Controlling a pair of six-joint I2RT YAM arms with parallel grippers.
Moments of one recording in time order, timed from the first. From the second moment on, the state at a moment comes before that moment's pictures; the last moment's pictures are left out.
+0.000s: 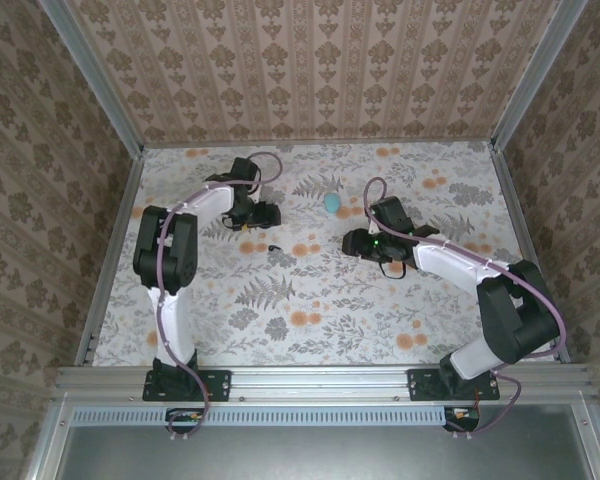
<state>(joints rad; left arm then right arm) -0.35 2.06 1.51 -0.69 0.18 -0.30 0.42 1.52 0.88 -0.29 -0.21 0.59</state>
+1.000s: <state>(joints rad) -0.39 2.18 1.66 -0.81 0.05 -0.30 0.42 1.34 0.77 -0.29 -0.19 0.60</state>
